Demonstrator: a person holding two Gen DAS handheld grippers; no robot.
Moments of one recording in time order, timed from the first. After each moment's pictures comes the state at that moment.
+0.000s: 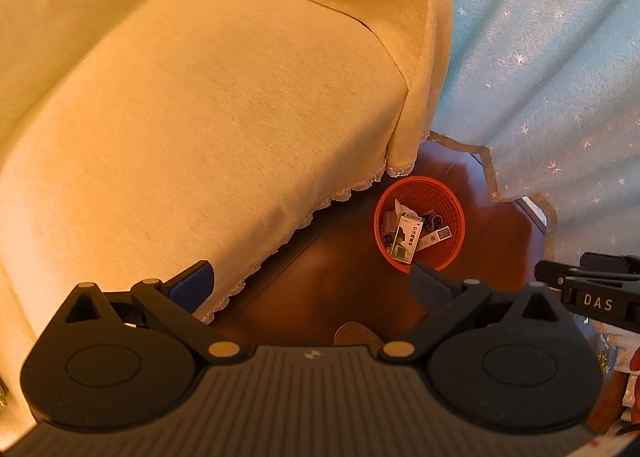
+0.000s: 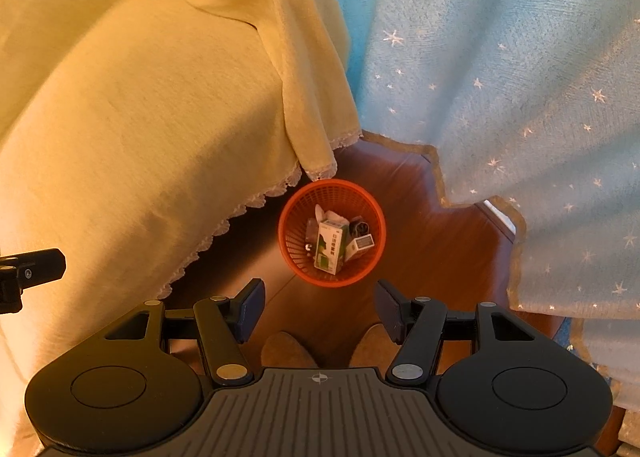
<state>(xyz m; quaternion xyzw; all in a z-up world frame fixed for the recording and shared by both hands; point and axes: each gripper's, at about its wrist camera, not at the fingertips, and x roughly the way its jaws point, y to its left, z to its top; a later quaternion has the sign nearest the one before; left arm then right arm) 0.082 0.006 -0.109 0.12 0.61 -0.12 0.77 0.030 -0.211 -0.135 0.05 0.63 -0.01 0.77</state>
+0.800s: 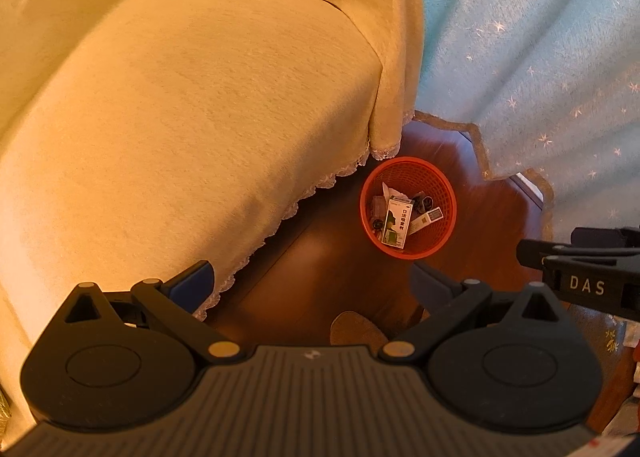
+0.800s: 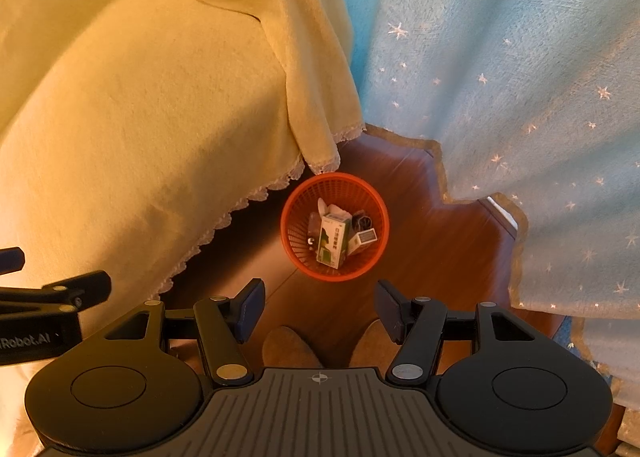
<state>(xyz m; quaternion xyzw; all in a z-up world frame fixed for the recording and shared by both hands) 0.066 -0.025 -0.129 0.15 0.61 -0.14 0.76 0.029 -0.210 -0.138 0.05 0.64 -0.01 0.77</state>
